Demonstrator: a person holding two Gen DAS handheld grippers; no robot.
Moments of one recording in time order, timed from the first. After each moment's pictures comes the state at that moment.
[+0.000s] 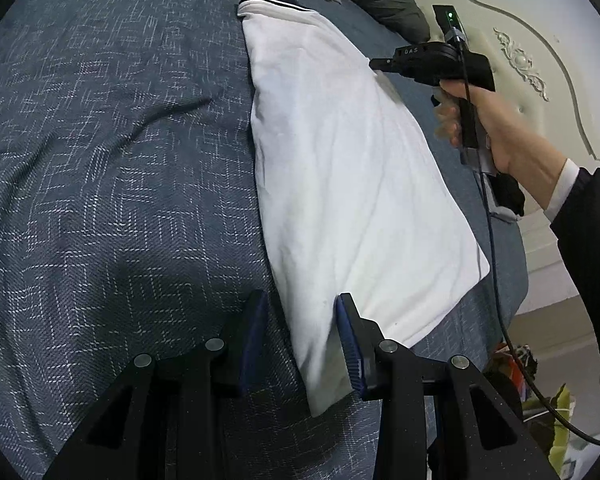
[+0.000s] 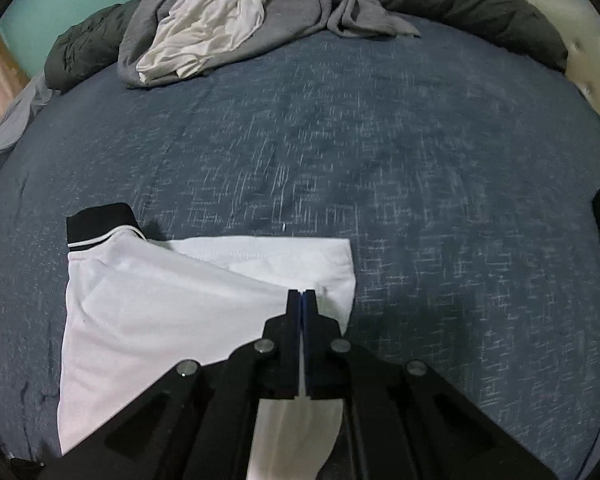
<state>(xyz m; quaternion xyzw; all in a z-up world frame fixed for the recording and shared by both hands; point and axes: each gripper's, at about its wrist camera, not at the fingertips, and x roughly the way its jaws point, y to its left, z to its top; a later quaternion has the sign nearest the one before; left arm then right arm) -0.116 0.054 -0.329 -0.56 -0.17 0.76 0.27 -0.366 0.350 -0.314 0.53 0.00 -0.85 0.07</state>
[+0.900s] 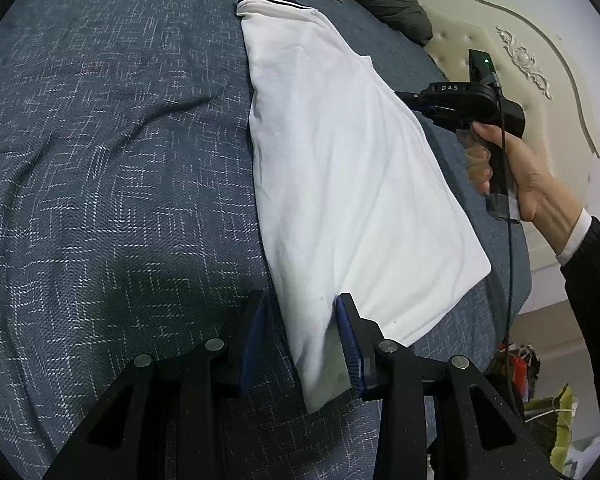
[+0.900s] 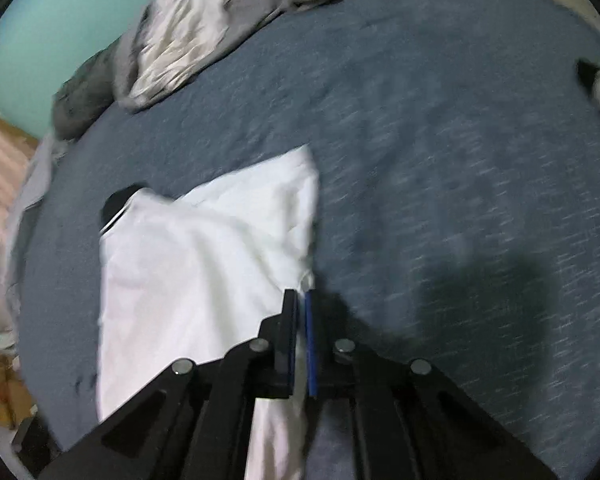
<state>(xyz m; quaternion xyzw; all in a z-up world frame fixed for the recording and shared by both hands) -0.120 0.069 -0.321 -0.56 -0.17 0.76 0.27 -0.310 0.411 -0.314 0.54 -0.15 -0.83 0.06</state>
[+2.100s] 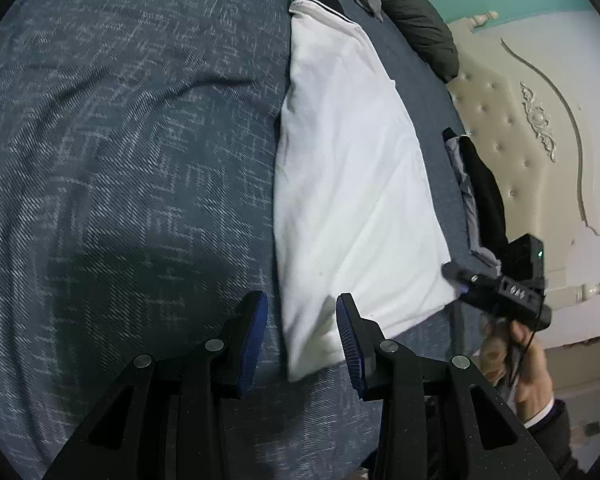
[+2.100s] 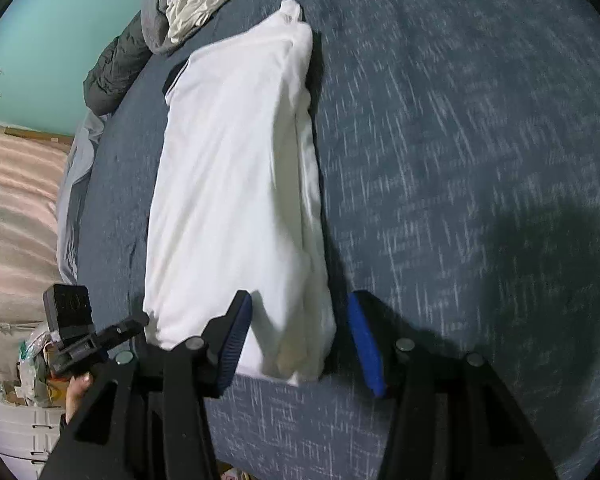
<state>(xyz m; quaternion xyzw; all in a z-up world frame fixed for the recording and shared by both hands) -0.091 0.016 -0.329 -0.58 -0.28 0.73 0.23 -0.113 0.420 -0.323 0.61 -0.25 -0.74 0.15</state>
